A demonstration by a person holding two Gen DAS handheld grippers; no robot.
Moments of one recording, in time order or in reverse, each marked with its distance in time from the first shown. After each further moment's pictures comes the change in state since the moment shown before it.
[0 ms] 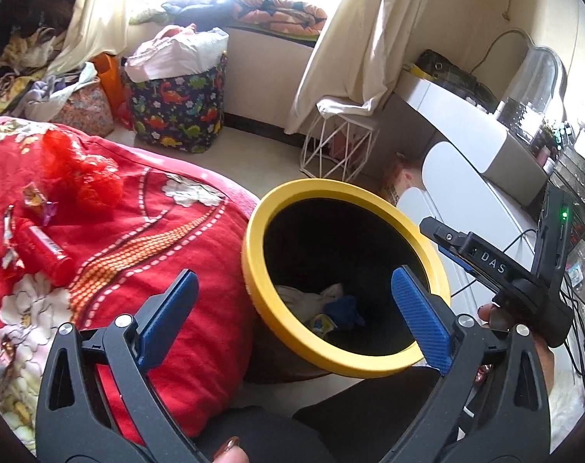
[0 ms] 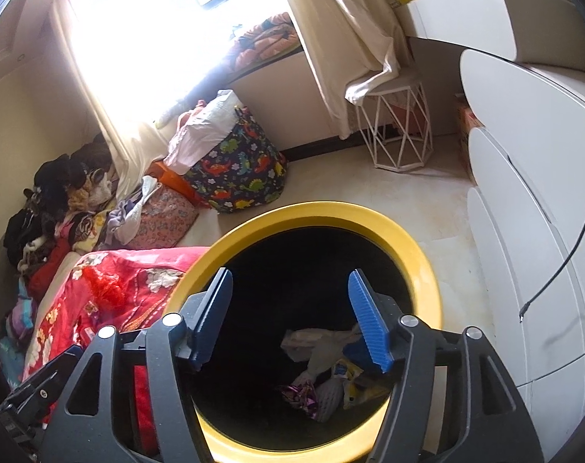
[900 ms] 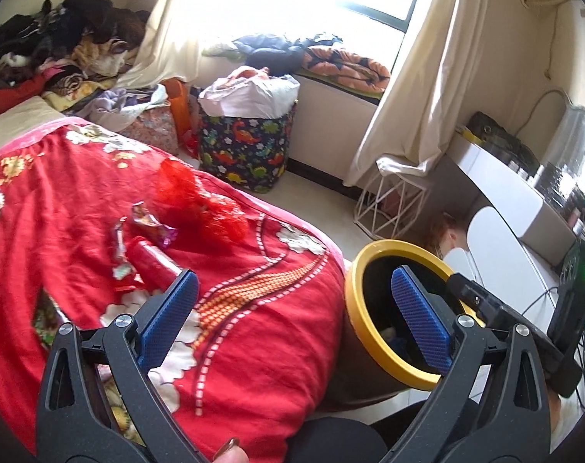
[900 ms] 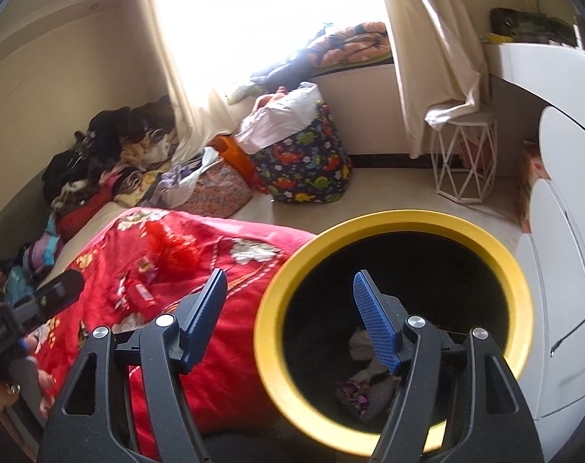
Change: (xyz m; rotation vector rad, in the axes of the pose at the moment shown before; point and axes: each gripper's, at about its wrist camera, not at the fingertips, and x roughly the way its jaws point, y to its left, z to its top) left arm -0.080 0.077 0.006 -0.133 -0.180 0.170; right arm -0.010 0.105 -0.022 -0.243 0.006 0.154
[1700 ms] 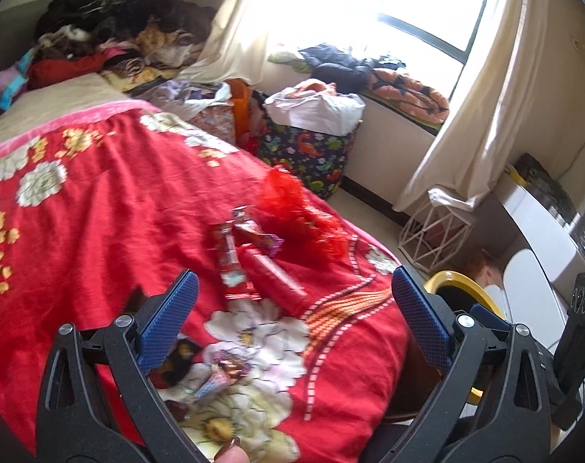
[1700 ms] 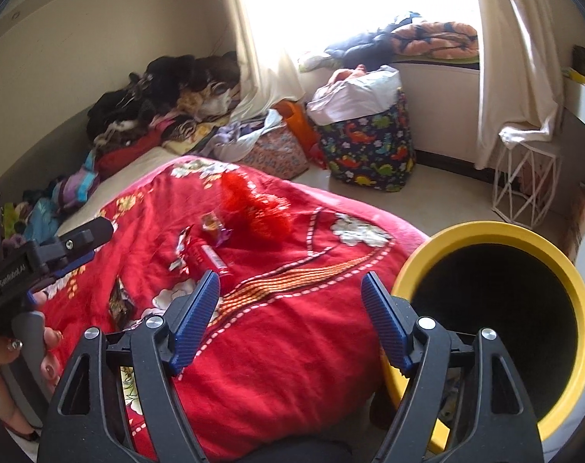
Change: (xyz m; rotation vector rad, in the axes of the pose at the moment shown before) left arm -0.030 0.092 0.007 -0.158 -0.040 0.151; right arm 0.045 0.103 -0.009 -0.215 0.107 0.144
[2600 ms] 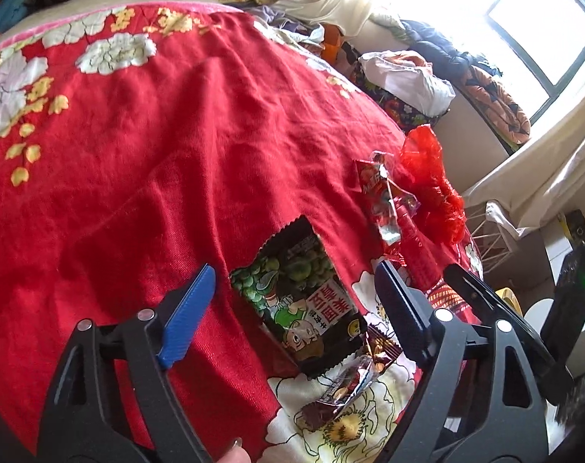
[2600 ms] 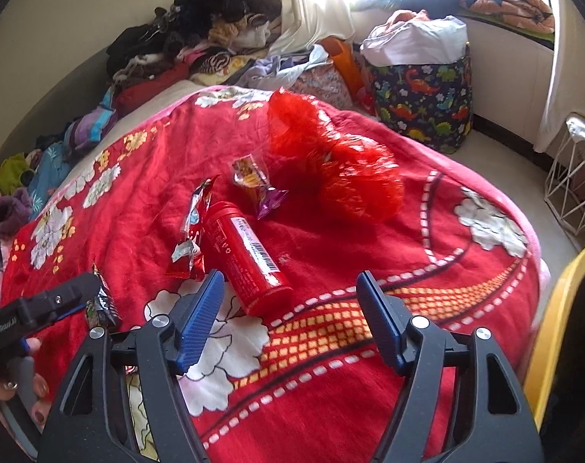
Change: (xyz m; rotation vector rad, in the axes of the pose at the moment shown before) left arm 0.035 0.110 -0.033 -0.306 0.202 0.132; right arm 0.144 0.055 0.008 -0.100 0.243 0.113
